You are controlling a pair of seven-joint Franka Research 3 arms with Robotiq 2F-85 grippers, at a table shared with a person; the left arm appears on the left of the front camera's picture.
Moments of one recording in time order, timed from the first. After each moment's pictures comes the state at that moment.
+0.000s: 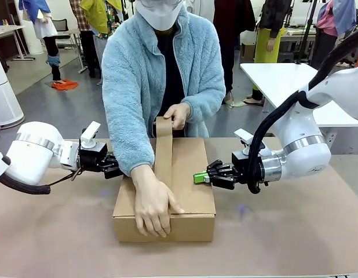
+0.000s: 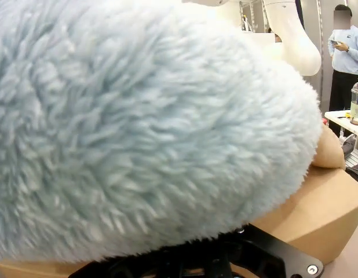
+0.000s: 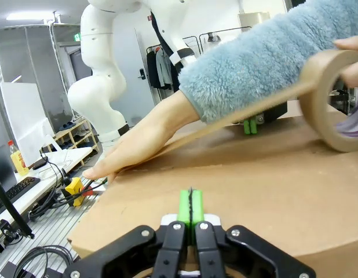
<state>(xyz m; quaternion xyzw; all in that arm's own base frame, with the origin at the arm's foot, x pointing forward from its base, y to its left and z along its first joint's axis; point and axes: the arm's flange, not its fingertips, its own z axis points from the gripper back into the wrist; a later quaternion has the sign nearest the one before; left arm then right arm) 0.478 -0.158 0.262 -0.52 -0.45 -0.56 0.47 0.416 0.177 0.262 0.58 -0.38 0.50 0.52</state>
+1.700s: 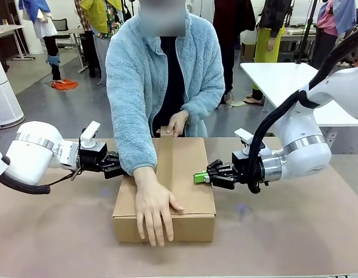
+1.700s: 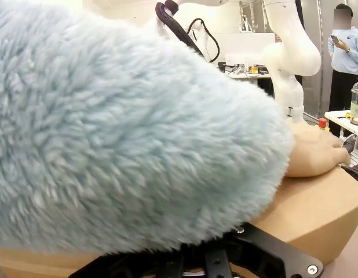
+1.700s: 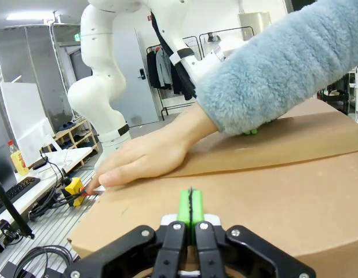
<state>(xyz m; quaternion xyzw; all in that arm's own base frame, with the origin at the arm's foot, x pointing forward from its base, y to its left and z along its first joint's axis) 0.478 -0.158 0.262 -0.52 -0.45 -0.56 0.47 0.416 0.177 0.262 0.58 -0.38 0.50 0.52</state>
